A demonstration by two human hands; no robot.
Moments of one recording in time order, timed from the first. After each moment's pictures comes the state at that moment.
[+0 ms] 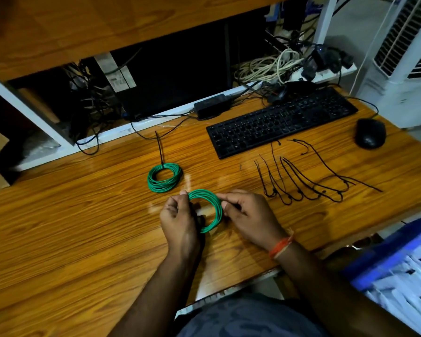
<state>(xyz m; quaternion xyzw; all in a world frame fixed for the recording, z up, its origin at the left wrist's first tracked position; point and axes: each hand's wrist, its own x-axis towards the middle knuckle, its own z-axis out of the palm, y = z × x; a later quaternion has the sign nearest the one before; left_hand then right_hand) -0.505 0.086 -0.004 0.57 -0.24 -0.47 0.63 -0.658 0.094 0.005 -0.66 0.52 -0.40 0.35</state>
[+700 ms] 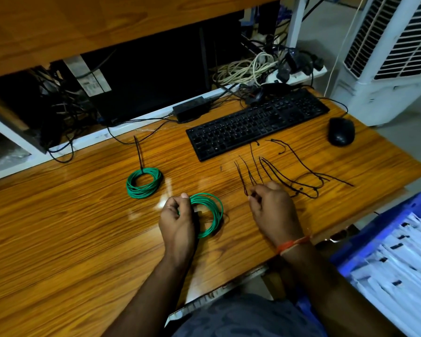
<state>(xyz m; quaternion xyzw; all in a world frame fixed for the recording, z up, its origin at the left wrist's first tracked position) -0.514 0.085 -0.027 0.59 -0.41 -0.45 0.53 -0.725 0.104 -0.002 -0.62 0.73 -0.27 0.11</state>
